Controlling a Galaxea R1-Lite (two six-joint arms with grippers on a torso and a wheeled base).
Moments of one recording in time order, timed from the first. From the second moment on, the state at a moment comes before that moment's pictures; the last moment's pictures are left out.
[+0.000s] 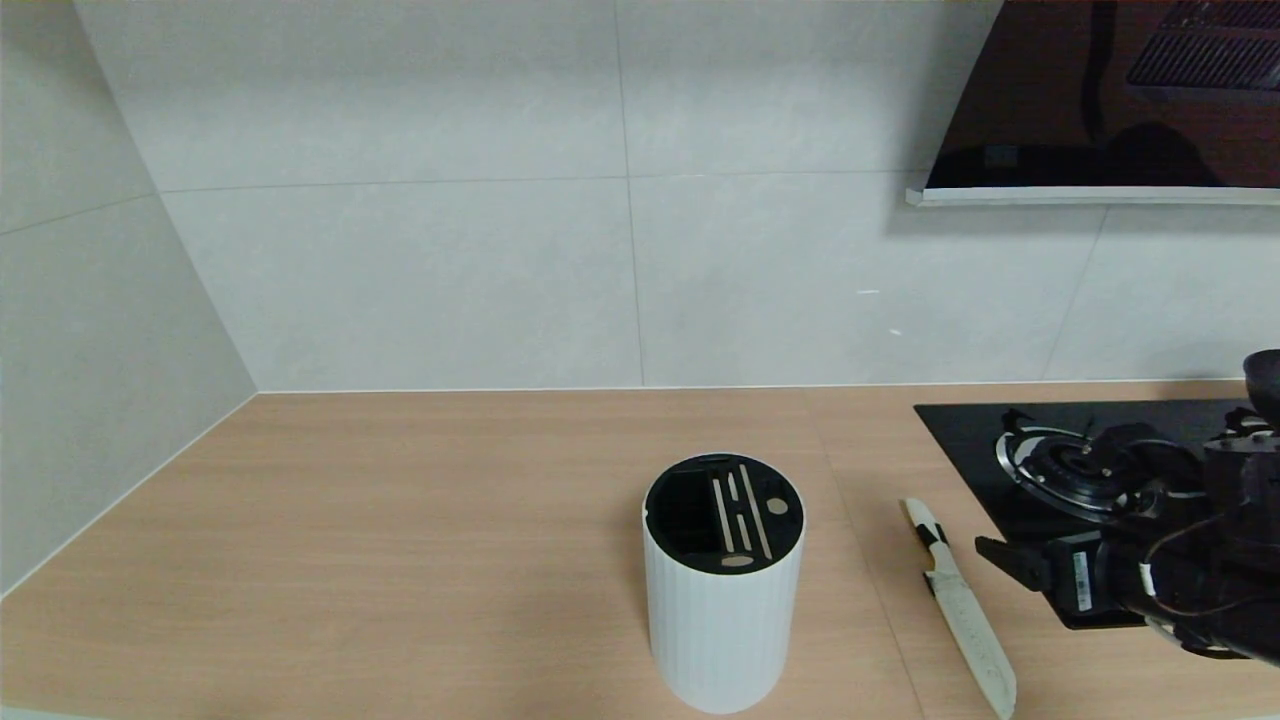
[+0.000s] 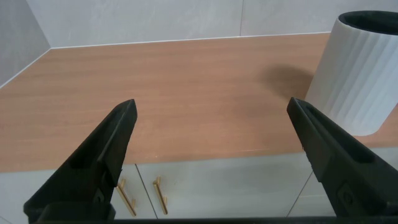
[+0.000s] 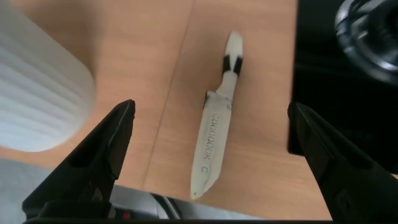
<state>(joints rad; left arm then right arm) 0.00 0.00 0.00 0.01 -0.06 0.02 0.18 1.59 -0.36 -0.70 0.01 0.00</state>
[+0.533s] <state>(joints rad) 0.00 0.00 0.00 0.01 -0.06 0.02 0.20 1.88 -0.42 -0.79 -0.02 -0.01</state>
